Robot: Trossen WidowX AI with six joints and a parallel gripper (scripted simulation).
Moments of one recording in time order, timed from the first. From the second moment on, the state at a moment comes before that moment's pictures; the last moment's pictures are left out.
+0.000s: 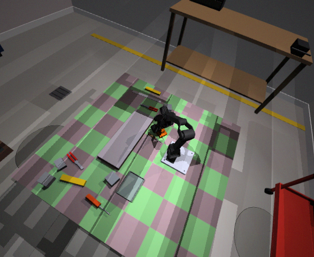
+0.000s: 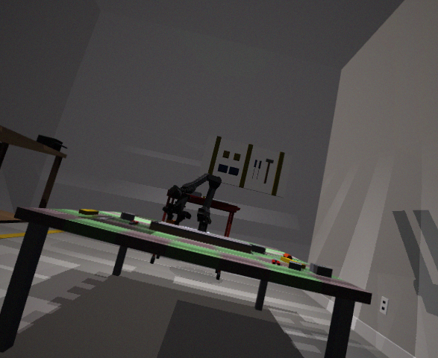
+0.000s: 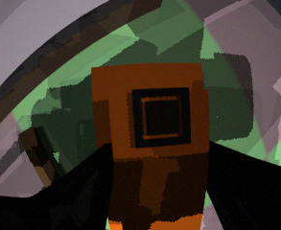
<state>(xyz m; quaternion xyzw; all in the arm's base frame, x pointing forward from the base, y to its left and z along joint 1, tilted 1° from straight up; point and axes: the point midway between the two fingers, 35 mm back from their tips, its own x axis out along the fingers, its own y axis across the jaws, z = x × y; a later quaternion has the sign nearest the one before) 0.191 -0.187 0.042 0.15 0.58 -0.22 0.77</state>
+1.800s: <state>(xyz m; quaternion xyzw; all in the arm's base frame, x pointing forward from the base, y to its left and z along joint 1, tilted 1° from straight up) 0.247 -0.199 0.158 0.10 0.59 -0.15 0.79</state>
